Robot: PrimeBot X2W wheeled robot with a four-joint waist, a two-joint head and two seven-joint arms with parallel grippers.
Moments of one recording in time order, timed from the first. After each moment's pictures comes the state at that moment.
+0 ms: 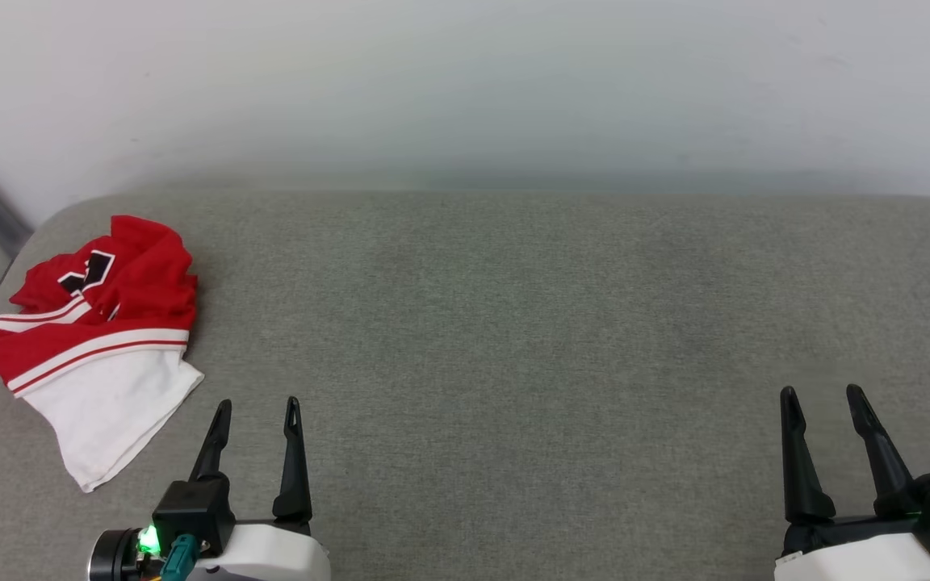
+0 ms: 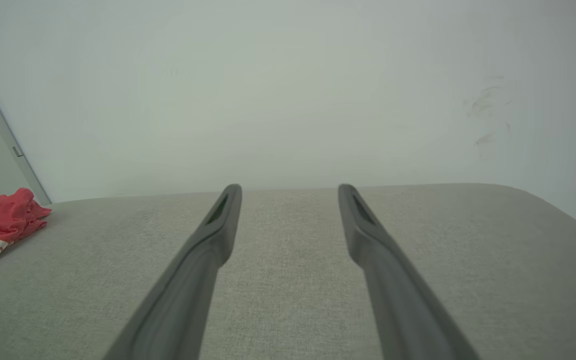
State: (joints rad) left arm 0.03 0.05 -0.06 0.08 -0.09 0.06 -0.26; right arm 0.09 -0.05 -0.05 -0.01 0.17 0.13 -0.26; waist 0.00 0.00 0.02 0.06
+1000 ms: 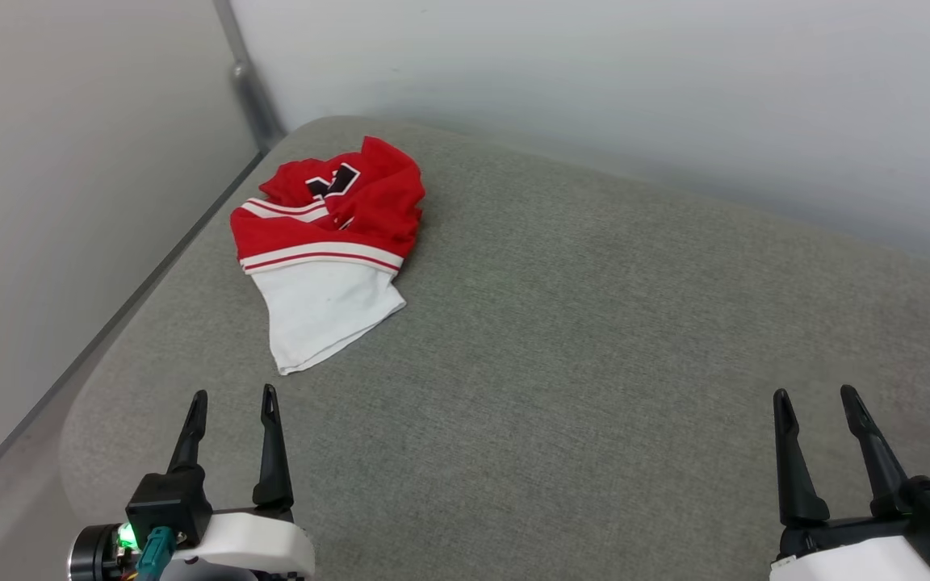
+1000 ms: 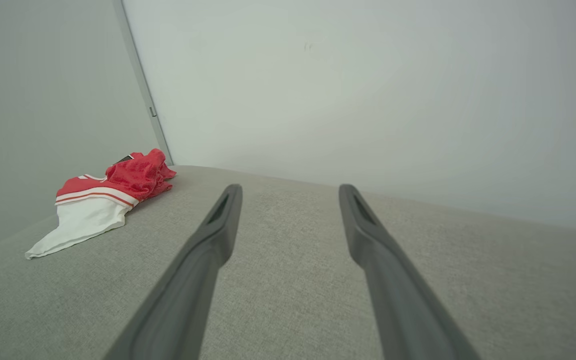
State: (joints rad) left arm 0.01 0.05 -0.02 0.08 -0.11 0.07 -0.26; right arm 0.10 -0.05 -0.04 -0.03 0.13 0.13 -0.26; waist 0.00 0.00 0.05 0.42
